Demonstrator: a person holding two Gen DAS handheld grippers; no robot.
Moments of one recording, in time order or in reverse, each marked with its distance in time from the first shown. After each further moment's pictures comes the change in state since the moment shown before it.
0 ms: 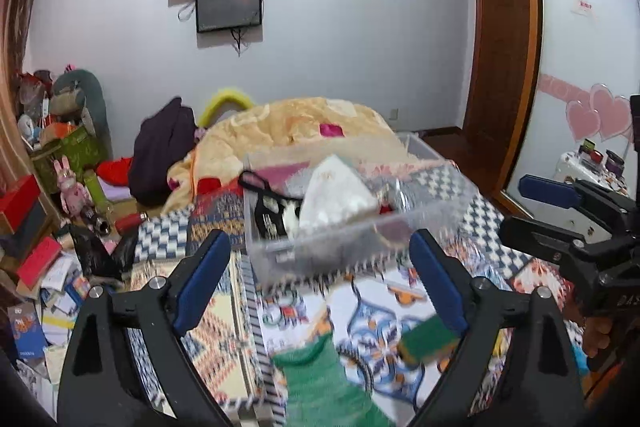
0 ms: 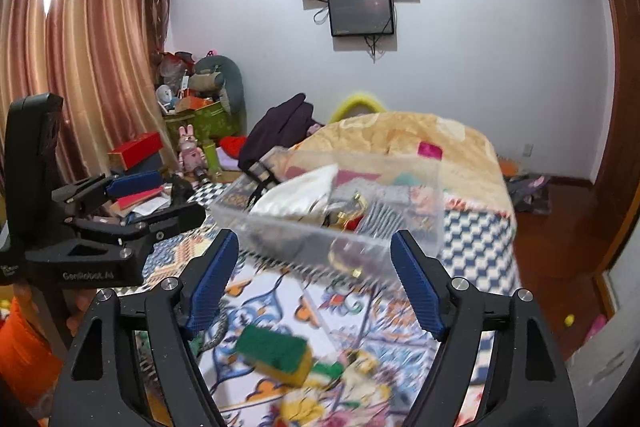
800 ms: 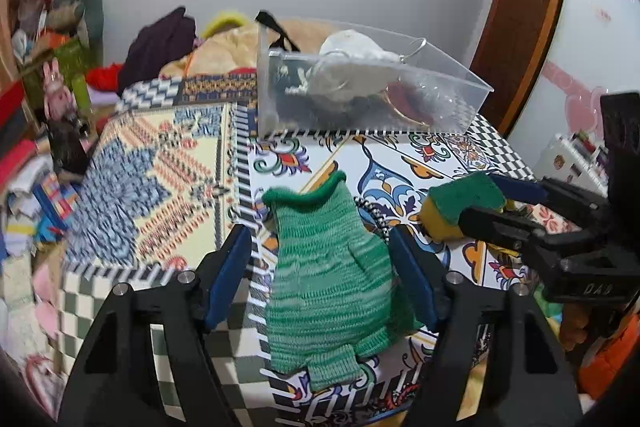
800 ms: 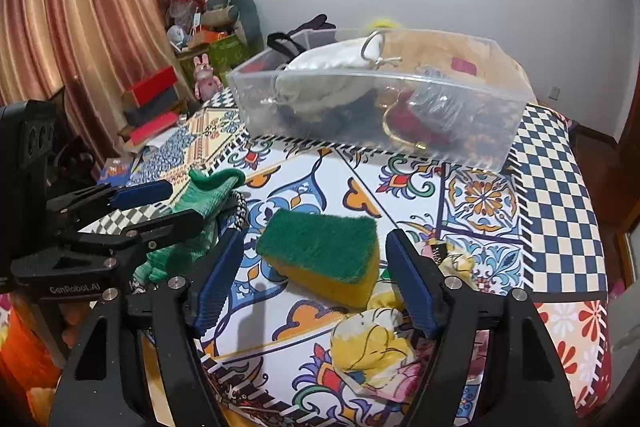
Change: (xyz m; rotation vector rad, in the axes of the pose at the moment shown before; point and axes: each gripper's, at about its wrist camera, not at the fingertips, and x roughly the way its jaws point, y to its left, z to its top) left arm 0.018 0.024 -0.102 -0.174 0.187 -0.084; right arm 0.049 0.027 -0.076 -0.002 0.237 0.068
